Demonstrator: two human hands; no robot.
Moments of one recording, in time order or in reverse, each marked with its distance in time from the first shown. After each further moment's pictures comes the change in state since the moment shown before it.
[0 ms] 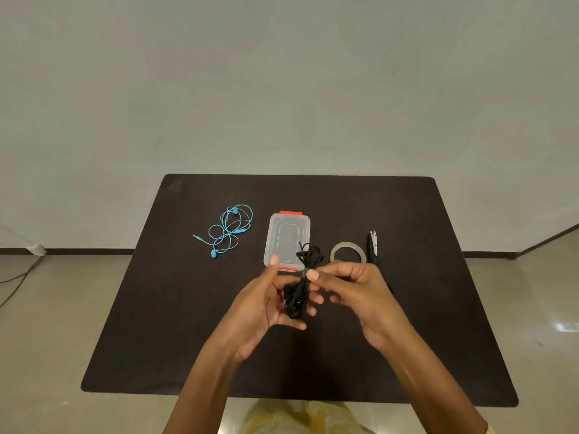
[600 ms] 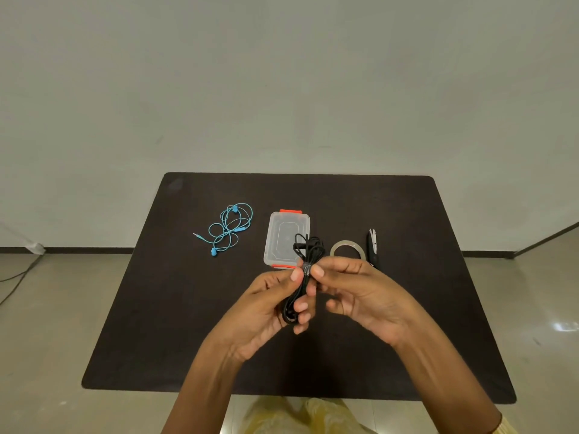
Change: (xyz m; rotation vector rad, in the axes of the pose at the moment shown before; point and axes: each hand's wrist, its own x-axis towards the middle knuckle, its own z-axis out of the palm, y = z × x) left_hand -0.016 0.015 0.018 -0.116 -0.193 0.096; right_hand -0.010 -0.024 -0.004 0.215 -0.327 0.151
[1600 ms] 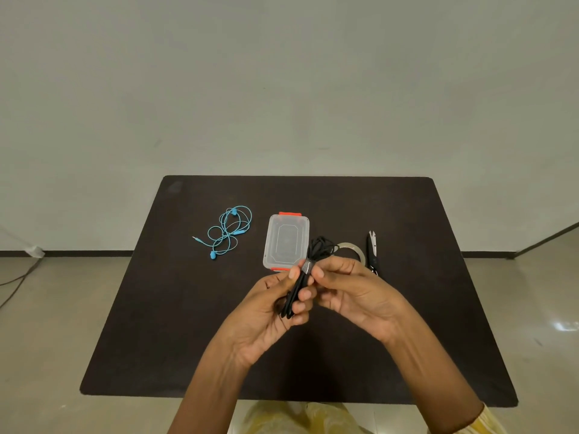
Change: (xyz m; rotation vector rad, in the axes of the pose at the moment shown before) left_hand 0.009 -0.002 -0.003 -0.277 0.025 -0.046; right_hand 0.015 0.006 -0.006 0.096 -0.049 -0.051
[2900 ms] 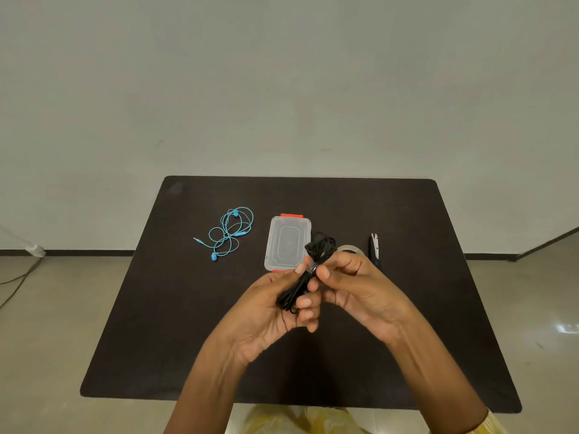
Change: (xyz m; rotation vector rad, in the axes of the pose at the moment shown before) left_hand 0.003 0.014 0.012 0.123 0.016 -0.057; right_hand 0.002 -0.005 -0.001 -0.080 -0.021 -0.131
